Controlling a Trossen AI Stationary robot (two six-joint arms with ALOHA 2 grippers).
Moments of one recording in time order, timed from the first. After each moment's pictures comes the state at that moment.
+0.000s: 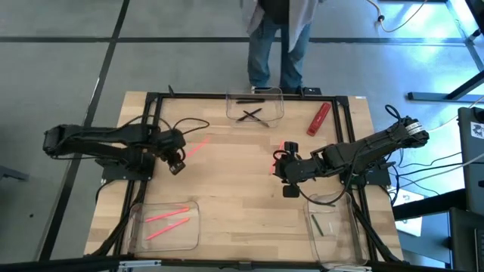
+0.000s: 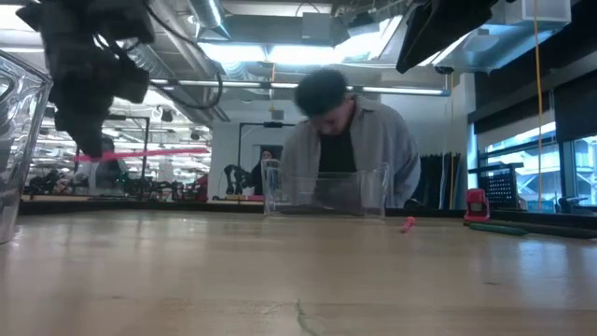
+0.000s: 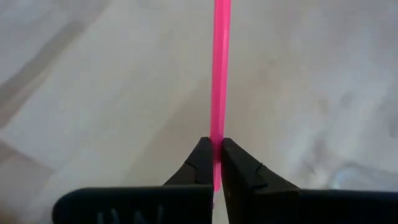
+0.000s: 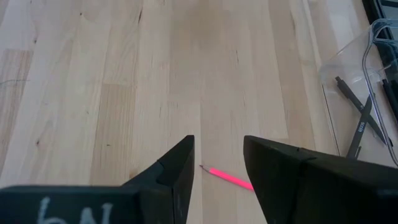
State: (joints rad) left arm 0.15 0.87 0.59 -0.91 0.09 -0.59; right arm 0.34 1.38 1.12 -0.67 0.37 0.18
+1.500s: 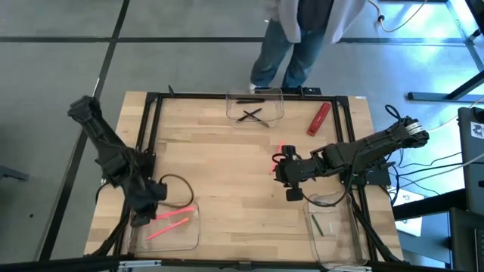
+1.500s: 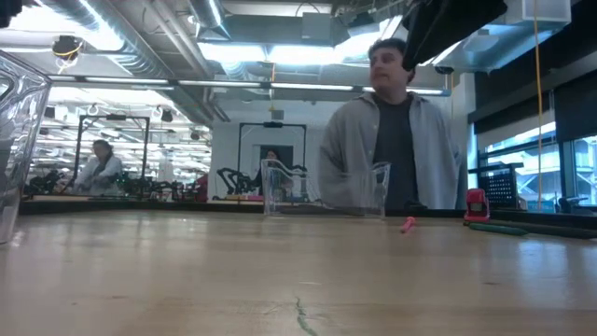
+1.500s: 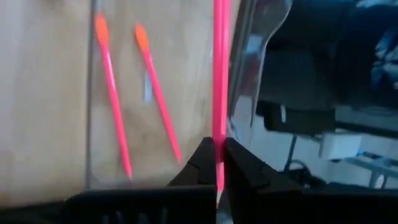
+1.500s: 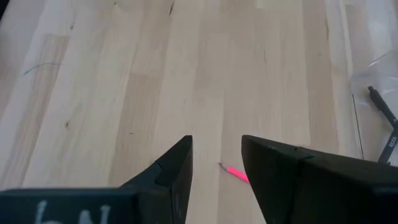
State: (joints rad) left arm -0.86 0.96 0.83 -0.81 0.15 -1.20; right arm 0.33 1.38 1.12 -0.67 0.26 0.10
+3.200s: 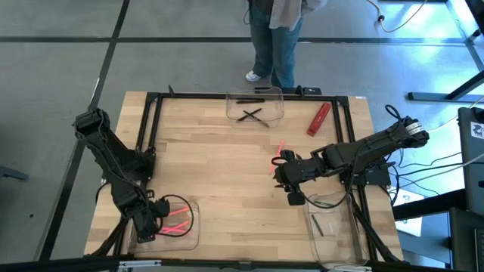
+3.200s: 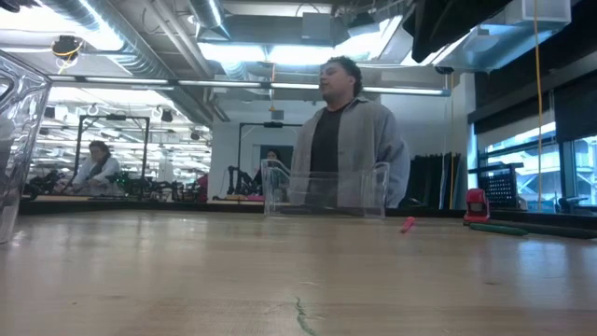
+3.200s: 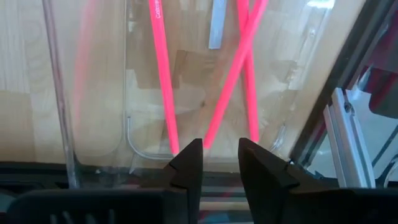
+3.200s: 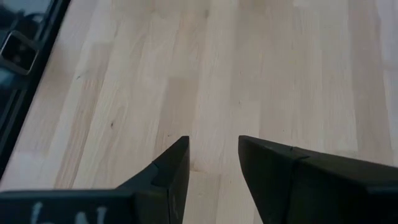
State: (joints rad) left arm -1.01 1.34 0.83 -0.83 0.14 -1.31; right arm 0.33 1.38 1.12 -0.65 0.11 0.14
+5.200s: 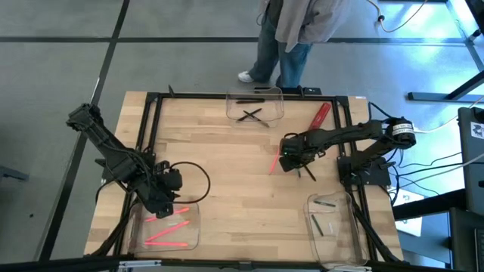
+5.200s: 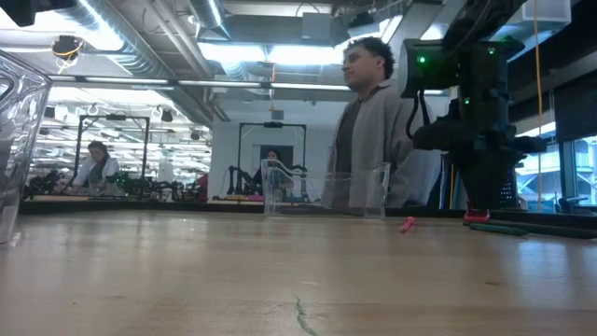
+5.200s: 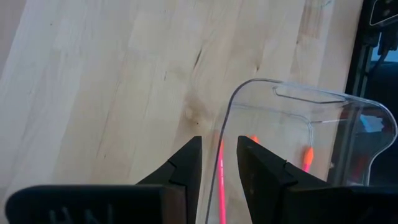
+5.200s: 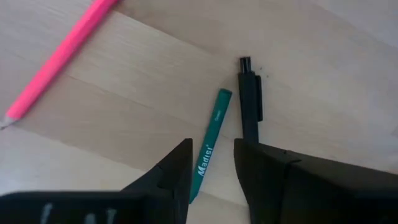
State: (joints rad) left arm -0.74 1.19 1.10 -1.11 -0.30 -1.00; right arm -0.08 1.52 0.84 -0.85 0.02 1.10
